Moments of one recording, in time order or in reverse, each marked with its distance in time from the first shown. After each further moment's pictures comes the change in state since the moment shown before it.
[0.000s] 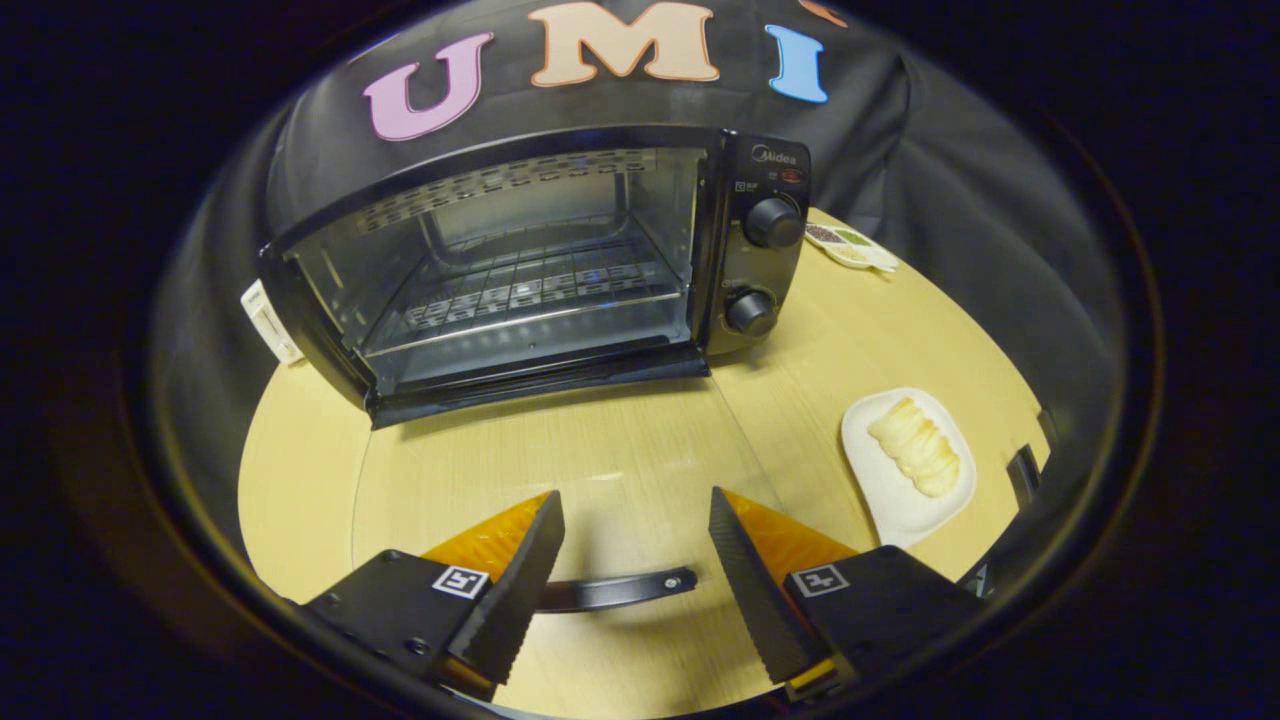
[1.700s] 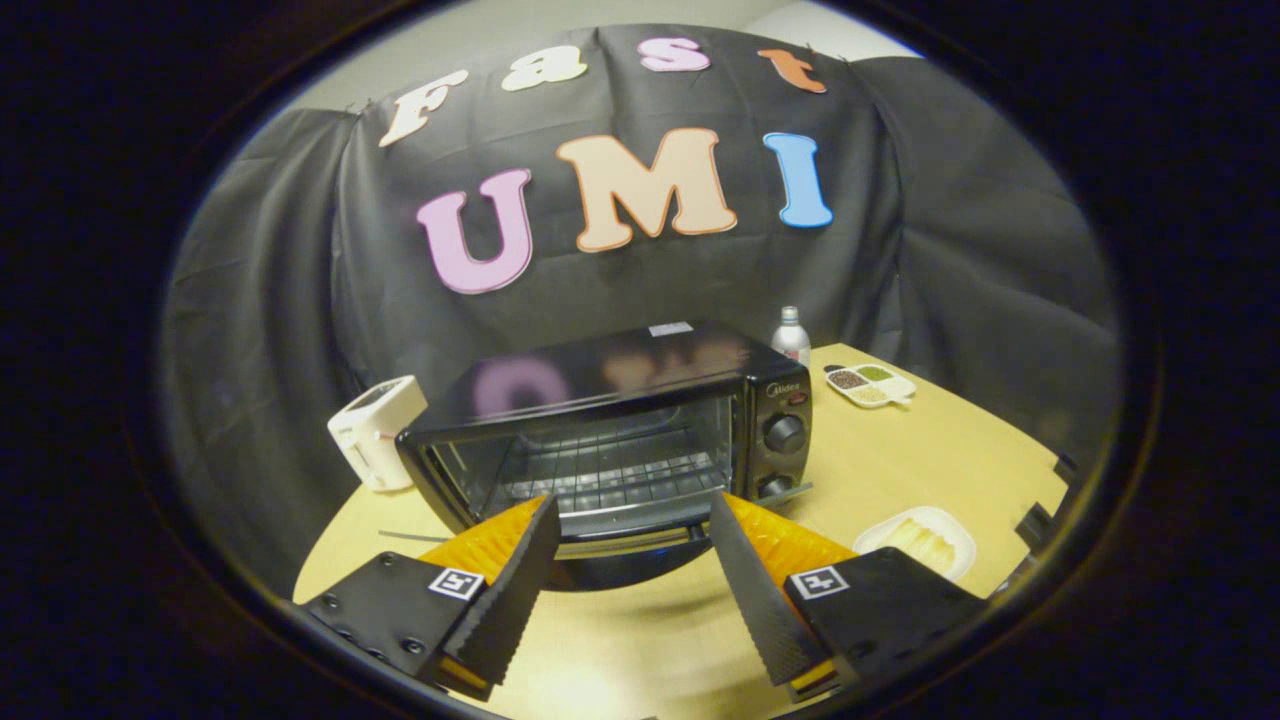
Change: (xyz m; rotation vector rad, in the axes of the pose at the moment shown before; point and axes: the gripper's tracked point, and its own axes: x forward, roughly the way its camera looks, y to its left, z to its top) arm -0.083 0.032 0.111 0.060 -0.457 0.154
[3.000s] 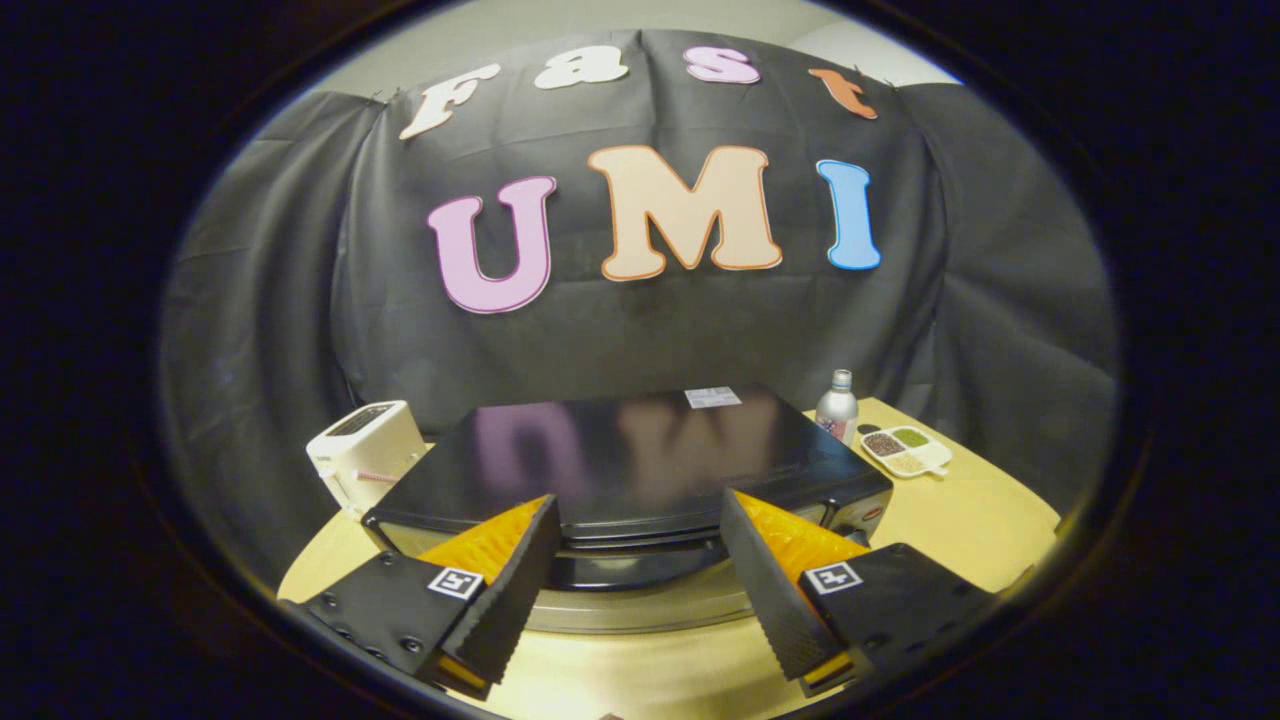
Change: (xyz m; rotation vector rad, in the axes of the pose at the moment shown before) arm 0.084 0.033 0.067 -0.065 -0.100 0.041
